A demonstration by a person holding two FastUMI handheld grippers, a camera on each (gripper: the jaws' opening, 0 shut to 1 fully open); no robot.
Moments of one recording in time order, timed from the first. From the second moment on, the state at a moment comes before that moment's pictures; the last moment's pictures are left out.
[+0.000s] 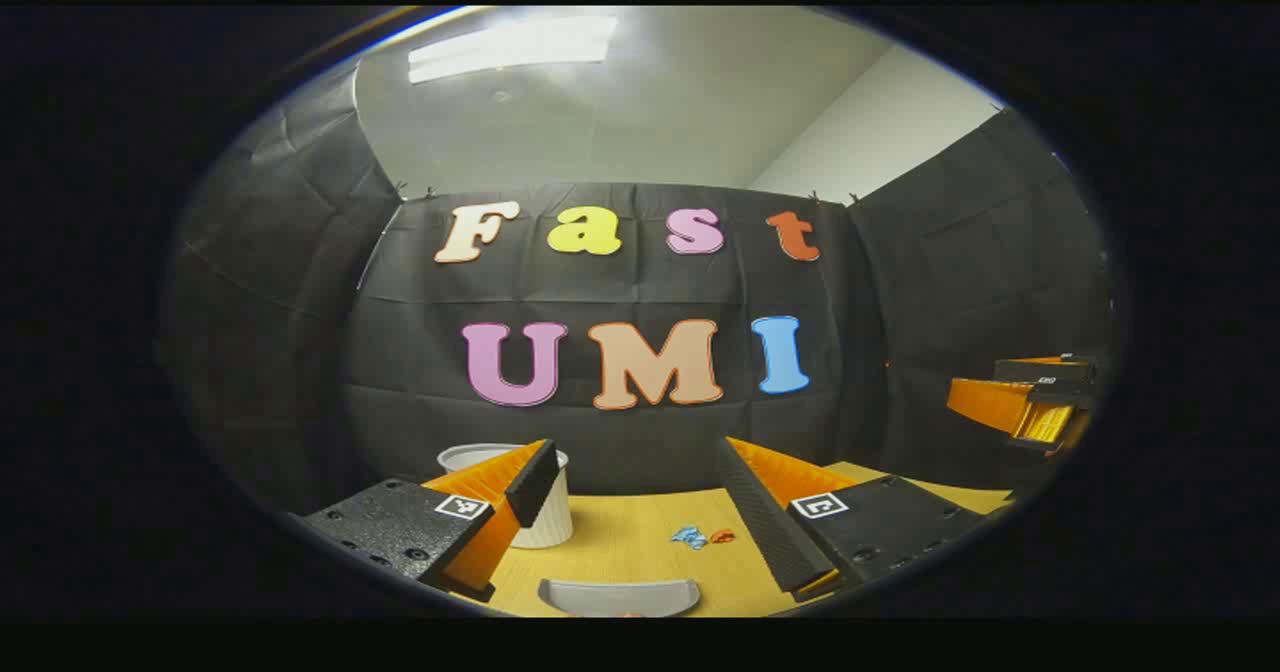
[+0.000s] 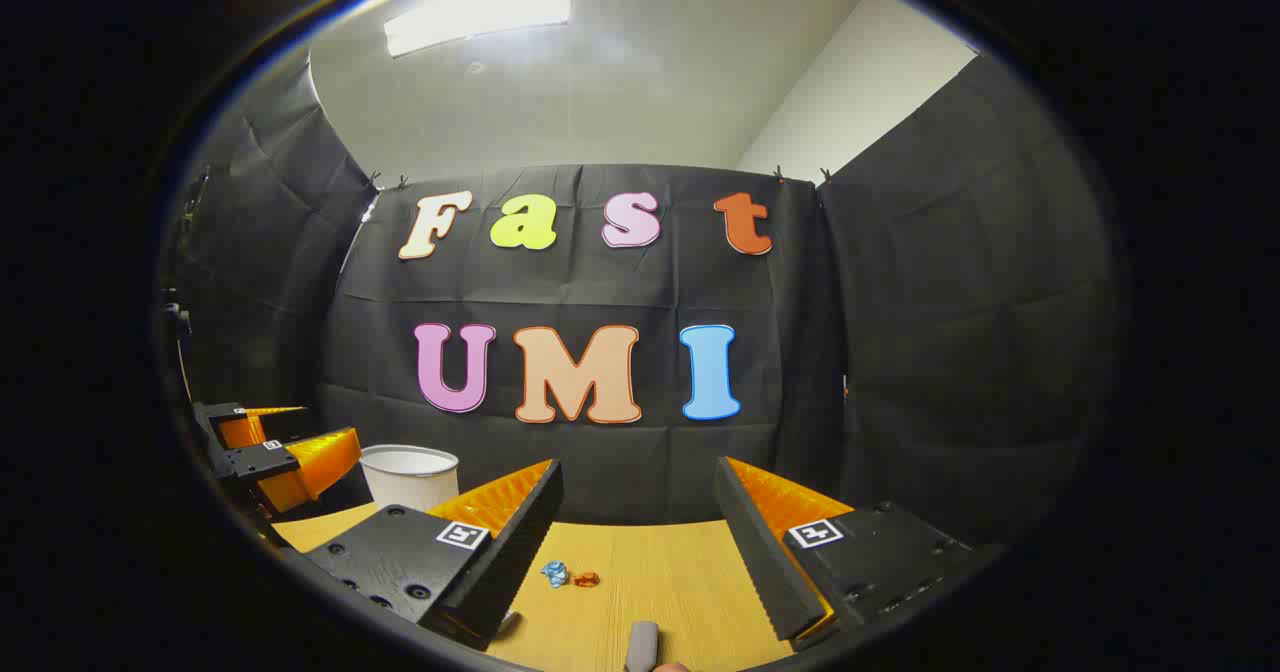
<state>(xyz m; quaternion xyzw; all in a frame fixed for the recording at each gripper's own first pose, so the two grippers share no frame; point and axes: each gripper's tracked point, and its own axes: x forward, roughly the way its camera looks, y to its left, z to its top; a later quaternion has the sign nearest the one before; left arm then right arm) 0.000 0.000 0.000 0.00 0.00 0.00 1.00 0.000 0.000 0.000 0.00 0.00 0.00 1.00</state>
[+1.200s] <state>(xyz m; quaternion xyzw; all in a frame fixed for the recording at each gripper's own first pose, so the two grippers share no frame) -0.005 0.001 0.009 0.00 -0.01 0.01 1.00 -0.006 0.005 0.015 0.01 -0.02 0.00 1.00</state>
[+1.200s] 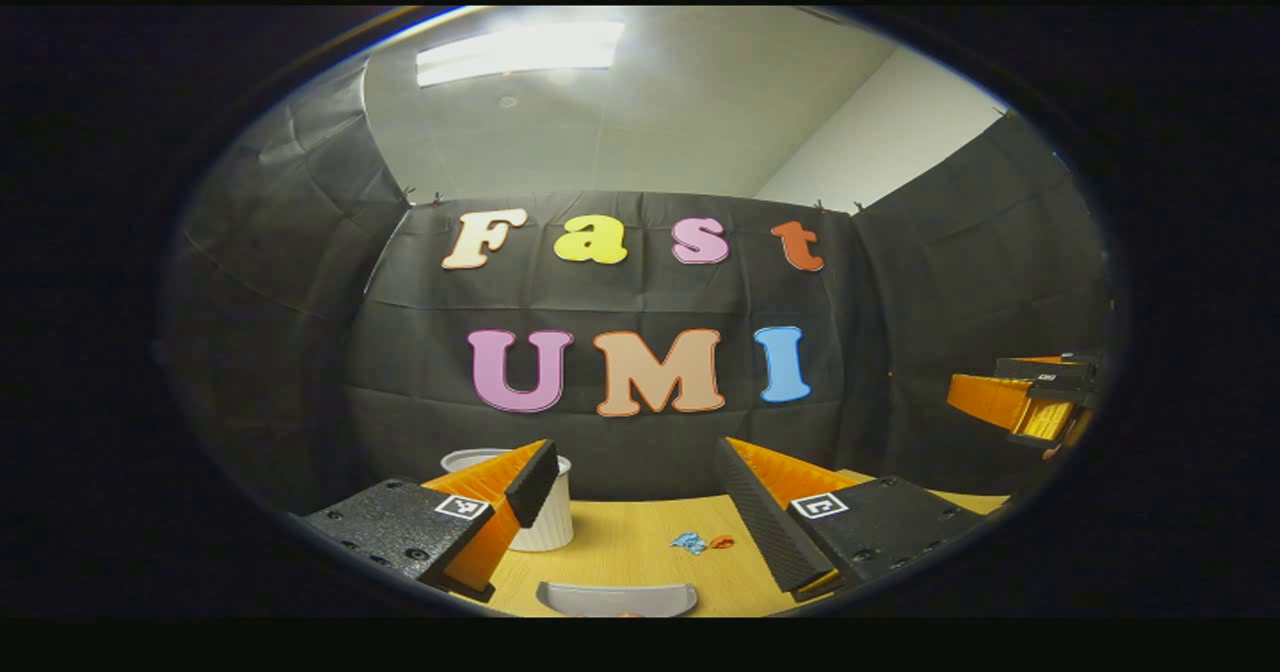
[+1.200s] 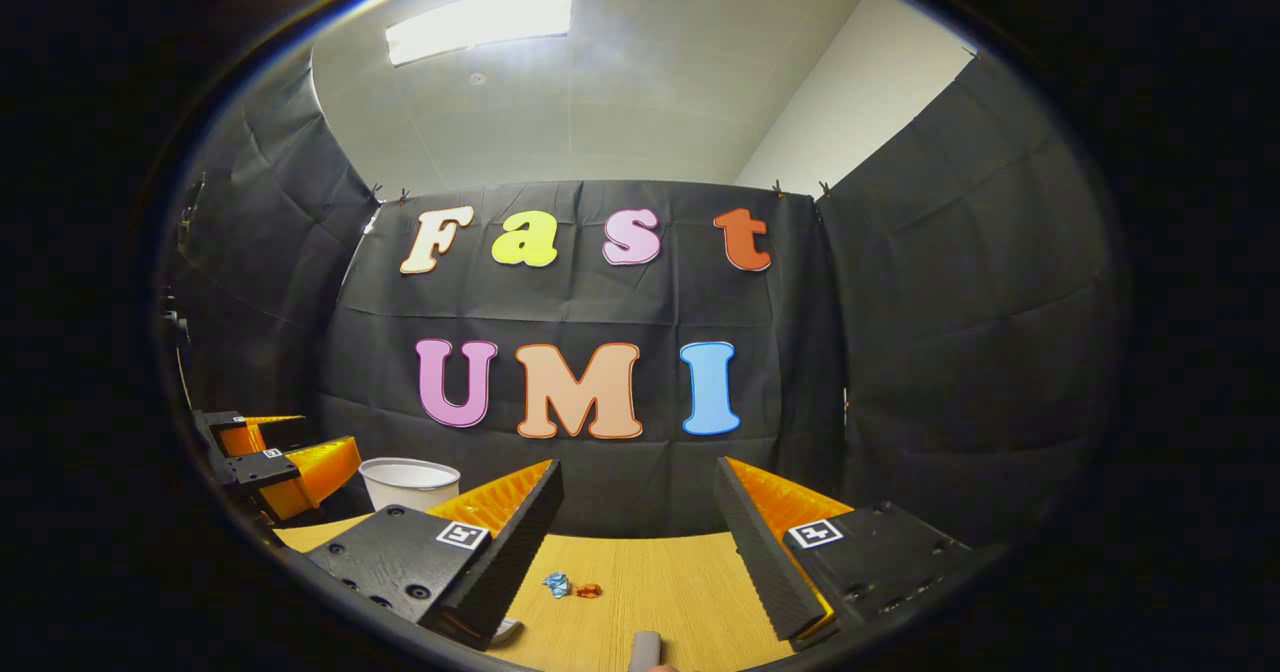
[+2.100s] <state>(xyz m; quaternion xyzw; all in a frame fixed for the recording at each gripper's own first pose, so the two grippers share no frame) -0.006 0.011 0.015 -0.01 -0.02 0.02 1.00 -0.003 0.019 0.020 0.01 -0.03 0.02 1.00</state>
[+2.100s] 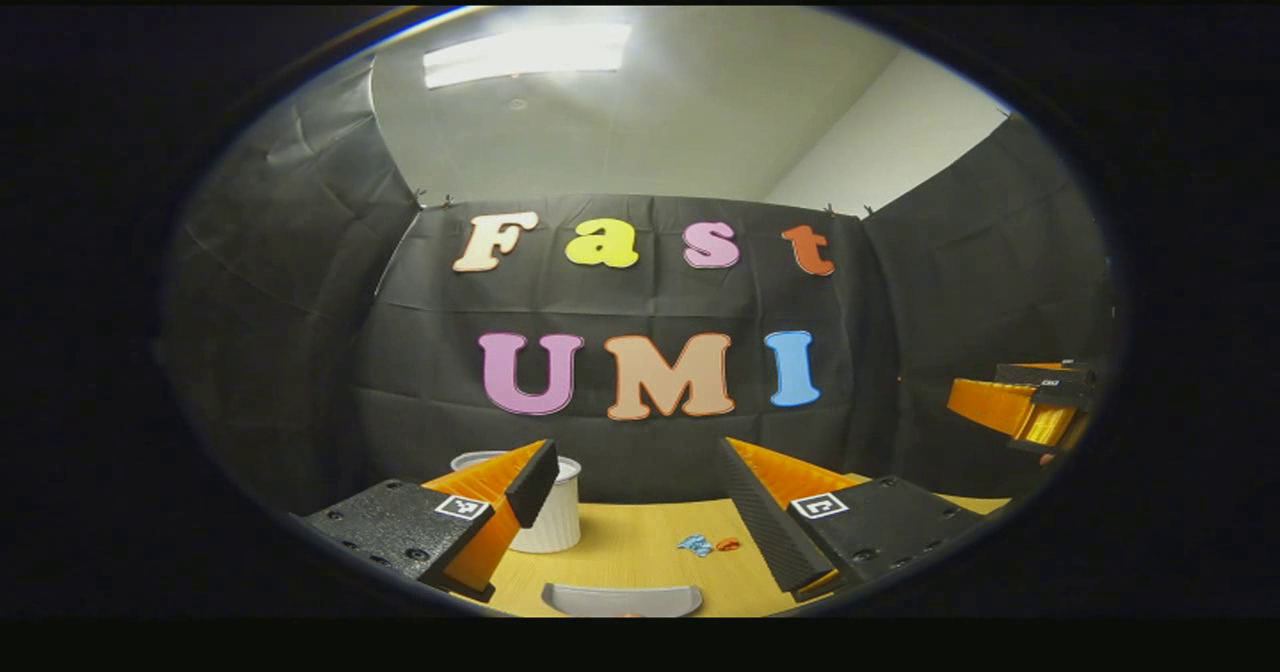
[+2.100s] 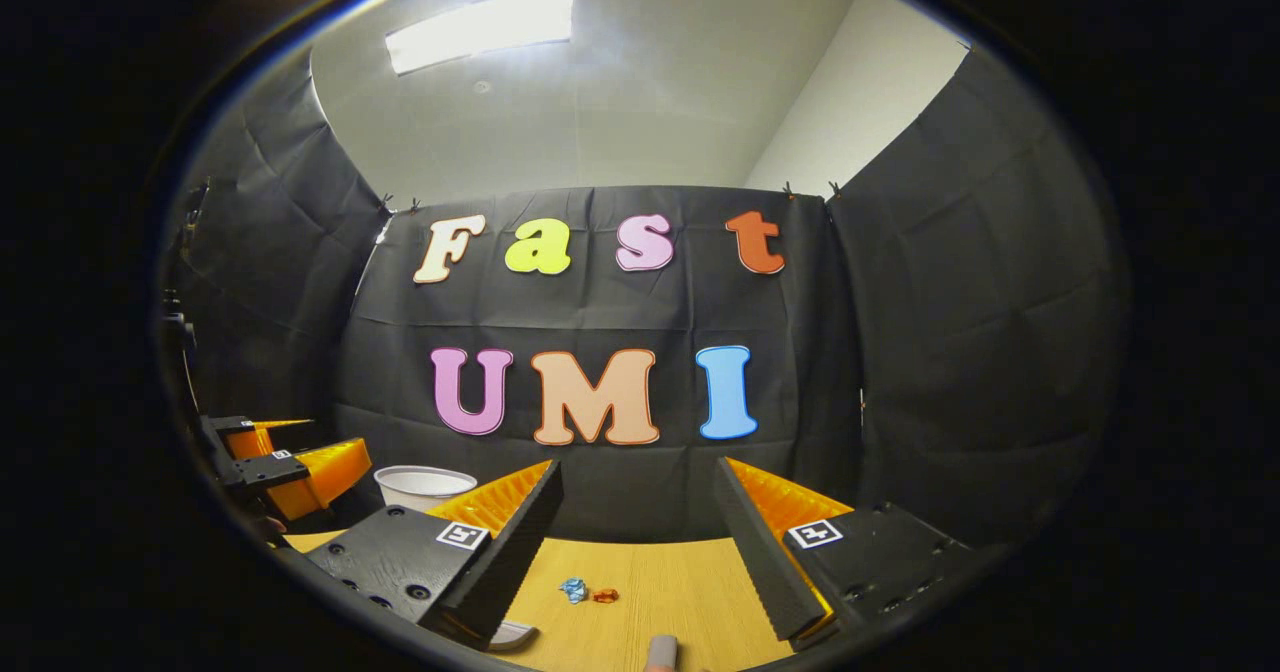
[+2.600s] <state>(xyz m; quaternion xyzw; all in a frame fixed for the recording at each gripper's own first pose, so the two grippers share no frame) -0.013 0.017 0.011 -0.01 -0.01 0.02 1.00 -0.007 0.027 0.013 0.01 -0.02 0.03 1.00</state>
